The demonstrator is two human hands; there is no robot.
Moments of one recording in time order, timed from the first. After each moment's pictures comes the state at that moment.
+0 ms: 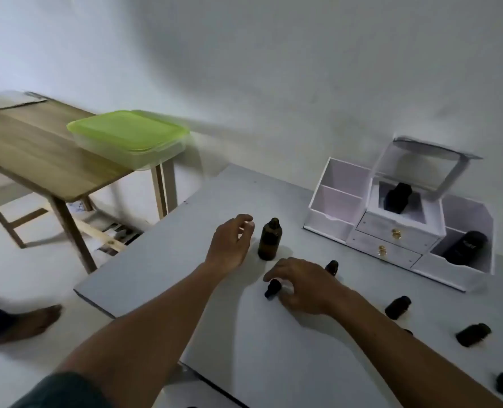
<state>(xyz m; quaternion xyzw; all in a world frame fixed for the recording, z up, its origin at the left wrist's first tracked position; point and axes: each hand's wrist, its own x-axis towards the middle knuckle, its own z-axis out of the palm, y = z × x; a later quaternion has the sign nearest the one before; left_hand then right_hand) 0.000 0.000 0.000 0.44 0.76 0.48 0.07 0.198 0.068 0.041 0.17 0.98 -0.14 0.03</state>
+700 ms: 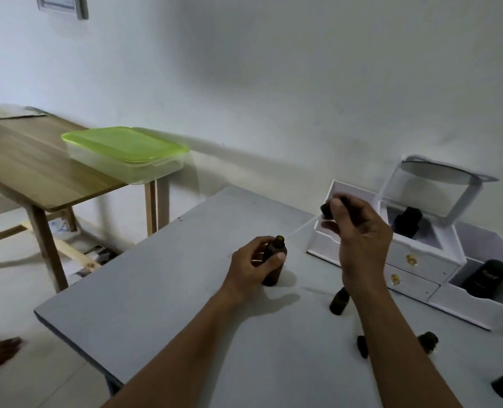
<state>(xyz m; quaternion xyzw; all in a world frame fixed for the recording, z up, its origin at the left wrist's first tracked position) 0.018 0.031 -0.028 0.43 0.58 0.66 0.22 0.168 0.099 0.088 0.22 0.63 -0.46 -0.59</state>
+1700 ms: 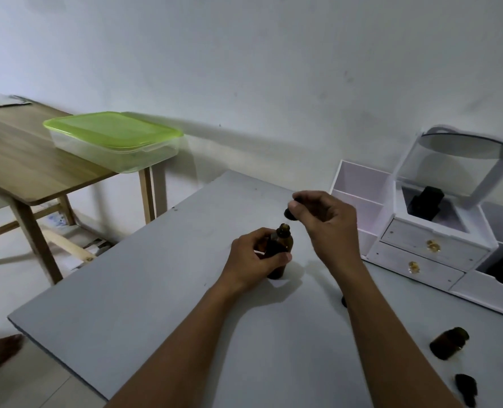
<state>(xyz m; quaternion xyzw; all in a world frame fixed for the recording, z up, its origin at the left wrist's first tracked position) 0.006 0.040 -0.034 0.47 0.63 0.60 0.17 0.129 0.113 0.056 0.25 0.73 -0.43 -0.46</state>
